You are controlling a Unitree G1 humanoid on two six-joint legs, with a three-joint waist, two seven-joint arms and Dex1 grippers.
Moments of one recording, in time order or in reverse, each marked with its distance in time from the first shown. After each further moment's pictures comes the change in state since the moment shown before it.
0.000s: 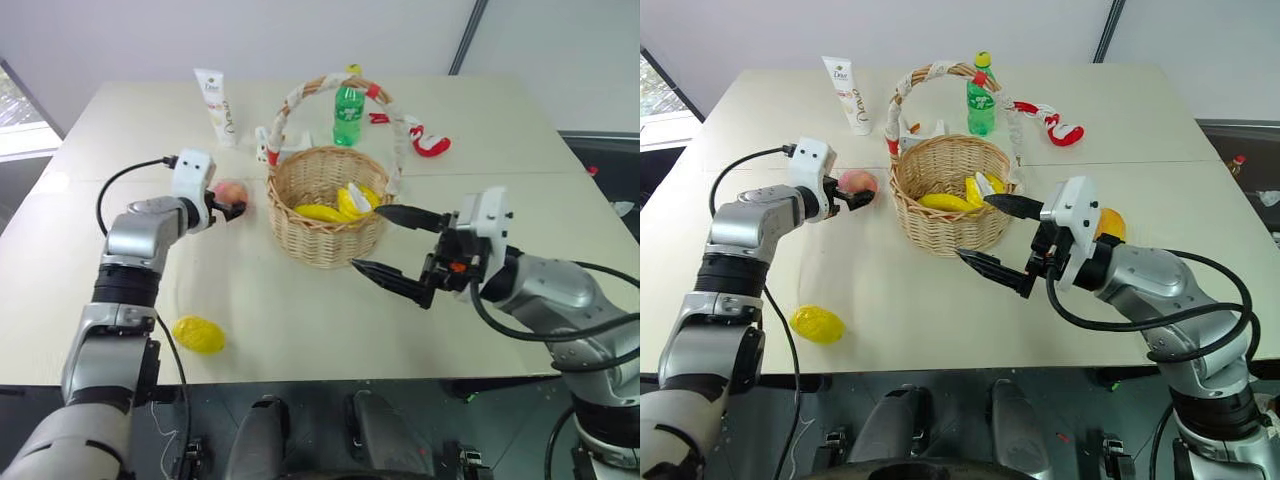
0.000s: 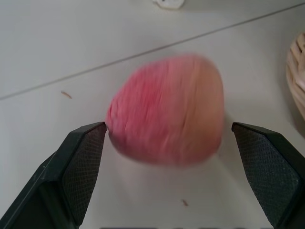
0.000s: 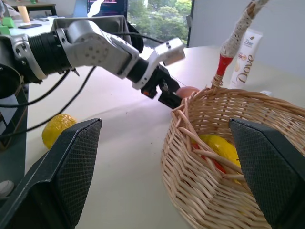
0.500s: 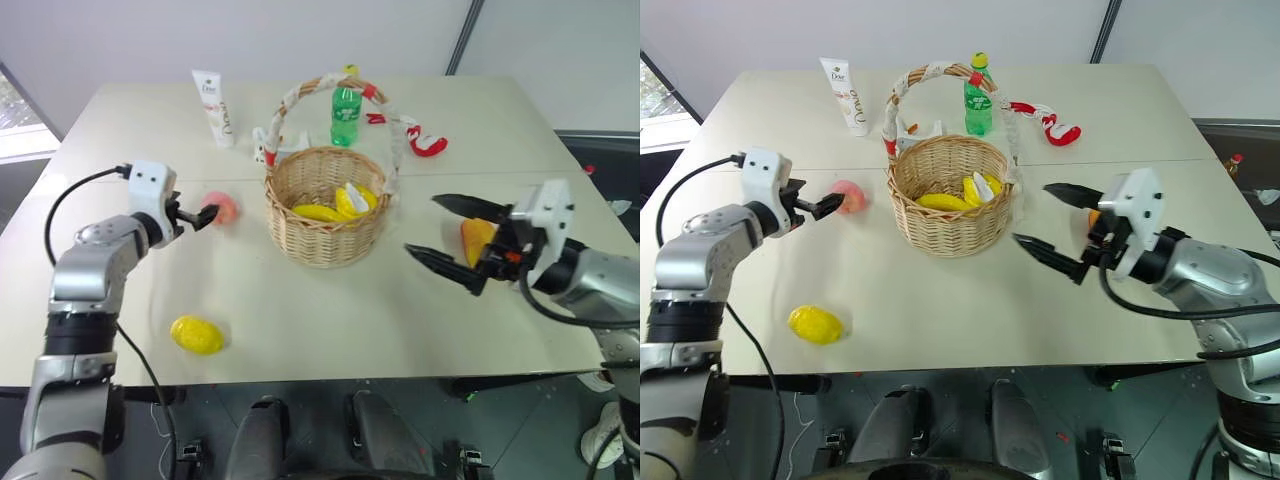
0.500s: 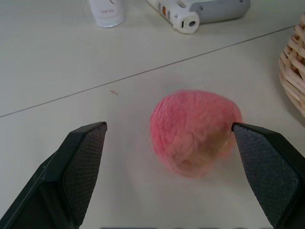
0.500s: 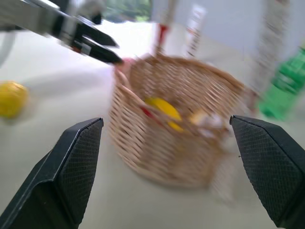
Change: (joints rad) left arm 0.193 0.103 0.098 -0.293 -0.096 -0.019 0.000; right arm 0.074 -0.092 -0.151 0.044 -0.028 -0.039 0.075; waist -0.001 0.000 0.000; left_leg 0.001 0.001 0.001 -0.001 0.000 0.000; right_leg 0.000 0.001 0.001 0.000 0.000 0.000
